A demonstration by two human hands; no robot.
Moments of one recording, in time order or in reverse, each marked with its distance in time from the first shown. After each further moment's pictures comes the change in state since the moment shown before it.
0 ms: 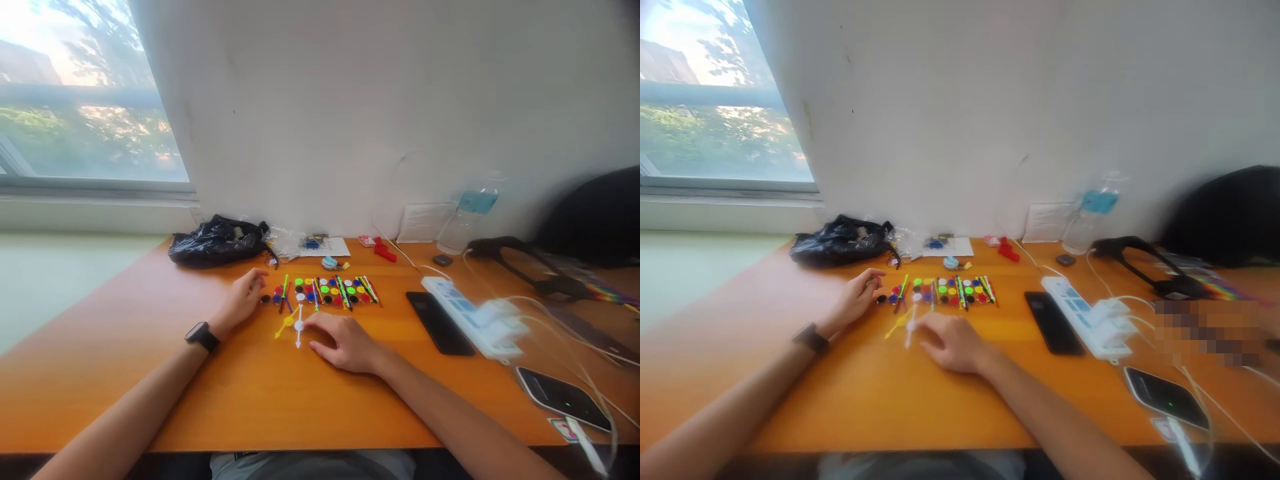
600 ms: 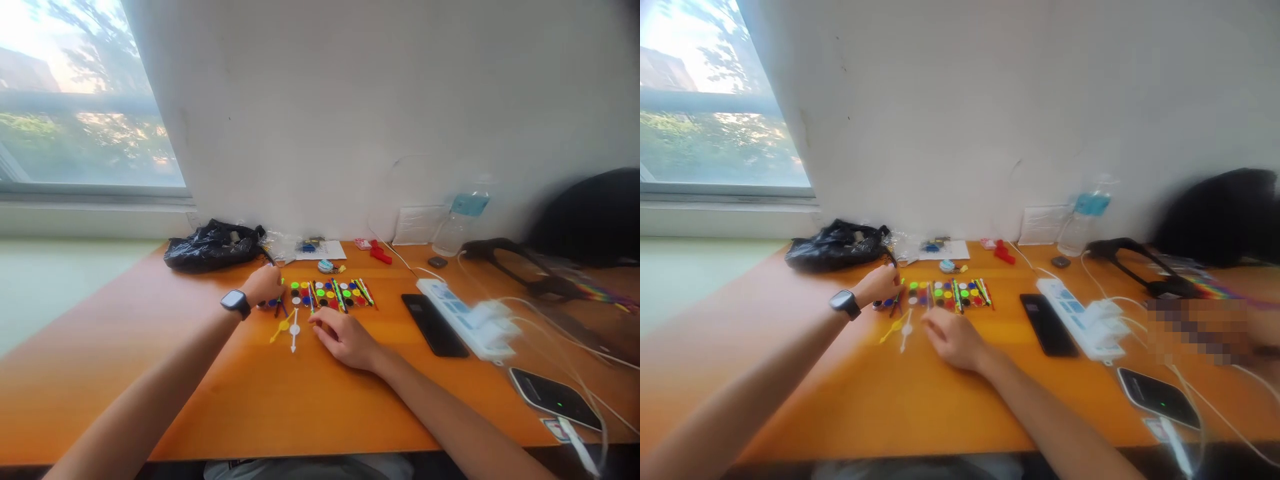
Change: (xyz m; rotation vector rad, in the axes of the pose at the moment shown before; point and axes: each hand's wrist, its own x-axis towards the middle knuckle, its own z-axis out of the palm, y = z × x) left_hand 0.065 0.061 0.021 0.498 -0.396 -0.052; right_hand -0.001 0.008 -0.006 -0.040 0.097 0.085
